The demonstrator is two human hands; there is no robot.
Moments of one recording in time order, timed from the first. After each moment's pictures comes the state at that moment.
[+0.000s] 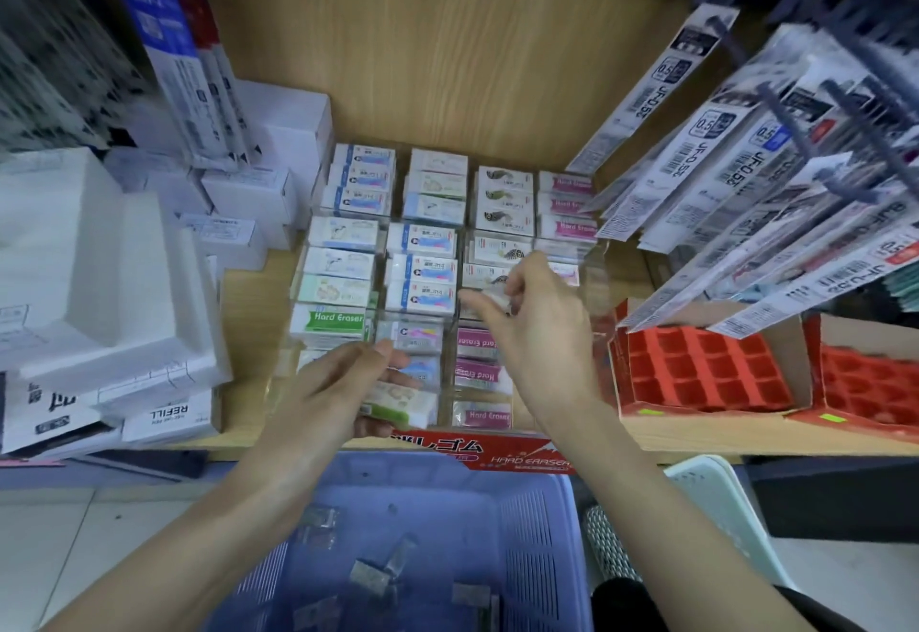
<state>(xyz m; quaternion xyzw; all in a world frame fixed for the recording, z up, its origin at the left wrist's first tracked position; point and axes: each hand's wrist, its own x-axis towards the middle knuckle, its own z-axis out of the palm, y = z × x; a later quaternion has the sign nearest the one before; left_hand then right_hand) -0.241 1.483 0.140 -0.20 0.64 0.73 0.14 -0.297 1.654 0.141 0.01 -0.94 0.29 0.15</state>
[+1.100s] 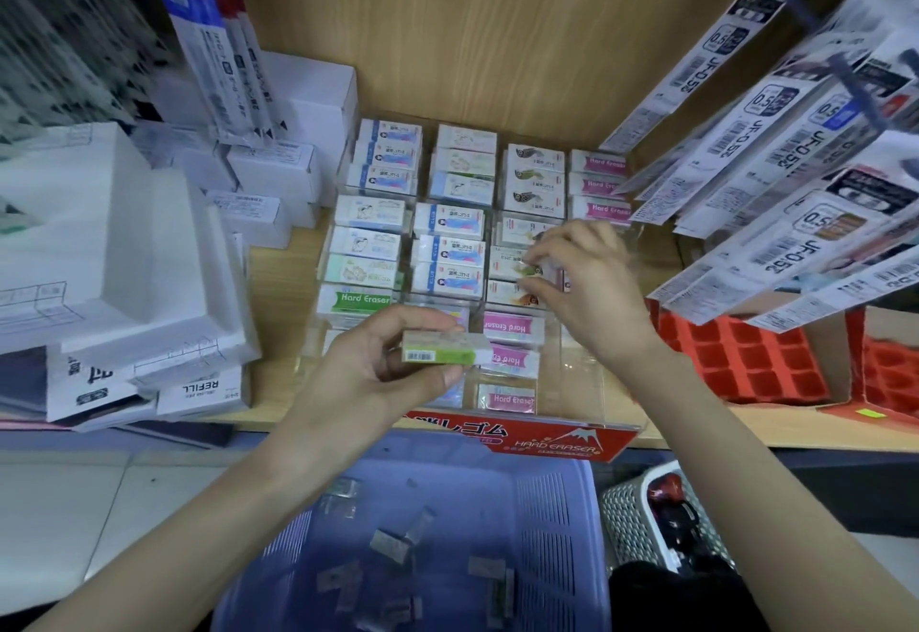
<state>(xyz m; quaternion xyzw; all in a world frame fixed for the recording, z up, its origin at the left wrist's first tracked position) -0.240 1.477 0.154 -0.02 0.68 0.72 0.15 -0.336 1.695 0.130 0.16 -0.97 0.16 0.08</state>
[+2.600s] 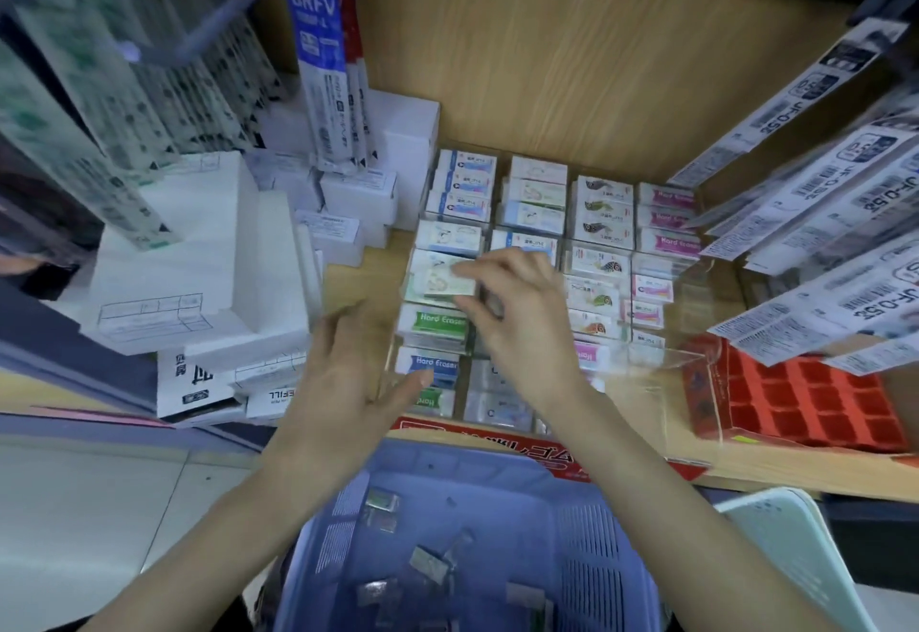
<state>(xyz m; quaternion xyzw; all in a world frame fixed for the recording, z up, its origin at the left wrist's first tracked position) -0.237 1.415 0.136 -0.02 0.90 0.43 -0.02 -0.316 1.575 0.122 0.19 -0.92 0.31 0.16</state>
